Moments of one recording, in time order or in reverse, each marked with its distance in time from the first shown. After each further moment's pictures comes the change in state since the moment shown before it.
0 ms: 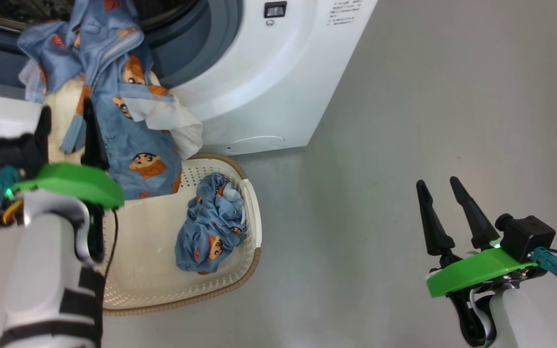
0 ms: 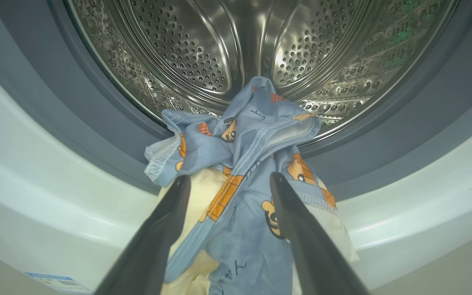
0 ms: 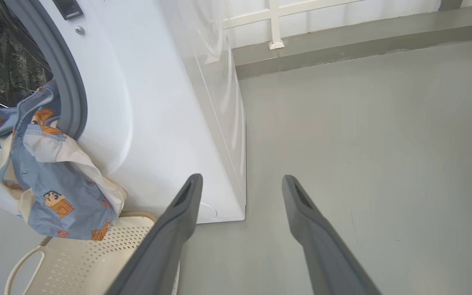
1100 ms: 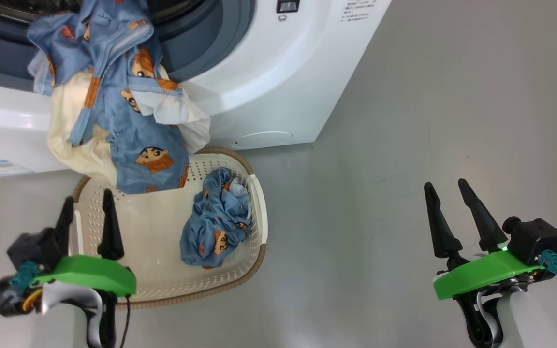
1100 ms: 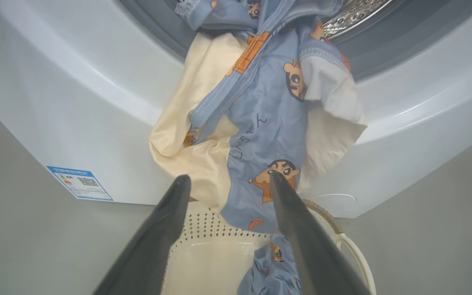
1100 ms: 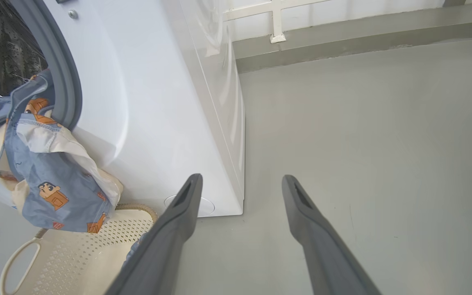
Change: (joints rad) left arm 0.362 -0.009 -0.007 -0.229 -0.055 -0.015 0.000; right arm 0.016 -0.019 -0.013 -0.012 -0.004 0.000 0.000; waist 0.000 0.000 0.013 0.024
